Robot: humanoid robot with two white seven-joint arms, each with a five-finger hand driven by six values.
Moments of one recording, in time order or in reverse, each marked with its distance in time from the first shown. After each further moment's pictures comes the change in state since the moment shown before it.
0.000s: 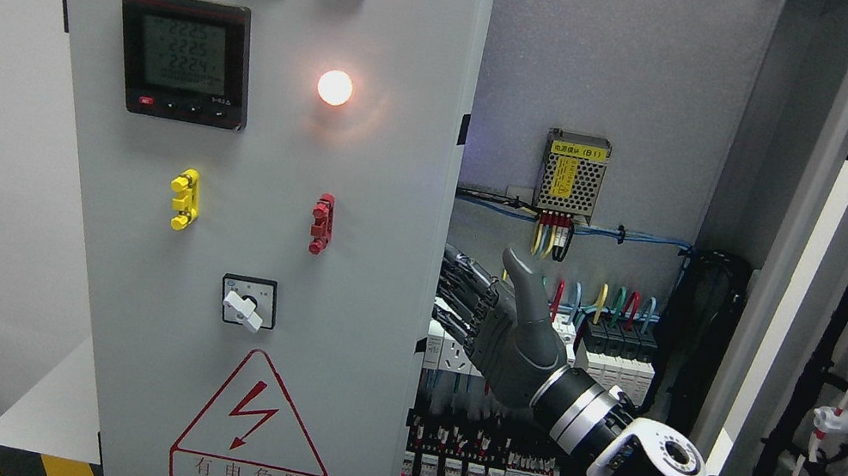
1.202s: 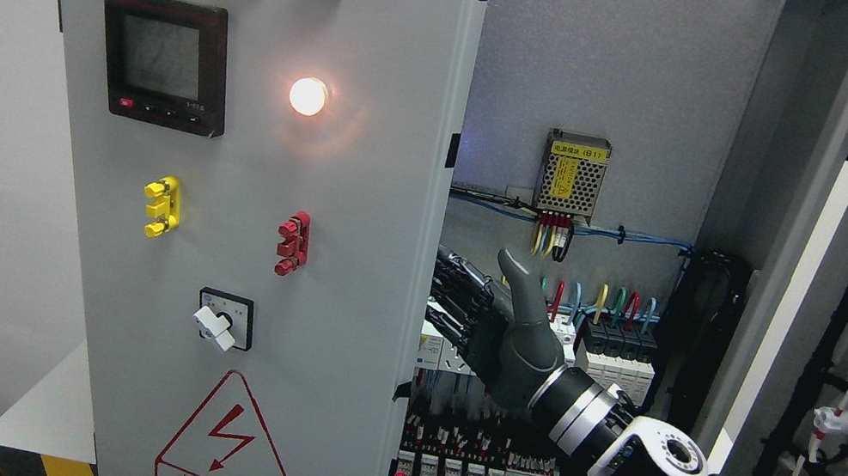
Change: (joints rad) left arm 0.000 -0.018 0.000 -0.001 0.001 0.000 -0.001; right arm 0.014 -0.002 0.003 -0.044 -0.011 0.013 0.035
